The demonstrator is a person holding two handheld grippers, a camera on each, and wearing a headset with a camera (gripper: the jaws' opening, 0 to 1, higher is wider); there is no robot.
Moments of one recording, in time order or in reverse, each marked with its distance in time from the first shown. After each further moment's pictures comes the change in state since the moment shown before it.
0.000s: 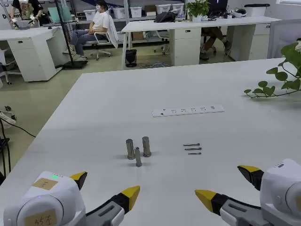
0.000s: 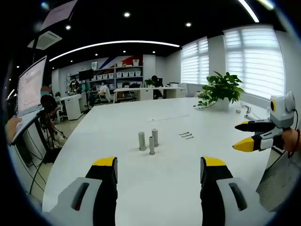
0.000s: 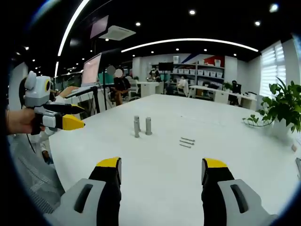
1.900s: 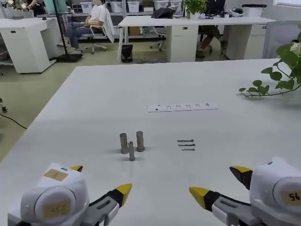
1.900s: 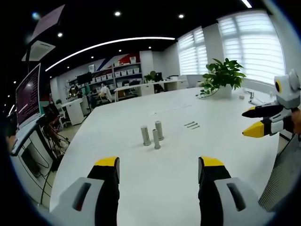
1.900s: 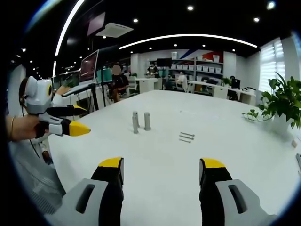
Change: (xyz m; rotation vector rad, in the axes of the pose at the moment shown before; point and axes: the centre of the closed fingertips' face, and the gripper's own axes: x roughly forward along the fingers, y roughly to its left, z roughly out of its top) left arm -0.003 0.003 -0.002 0.015 0.026 -0.016; right arm -0.004 0.011 0.012 -0.022 -0.009 0.036
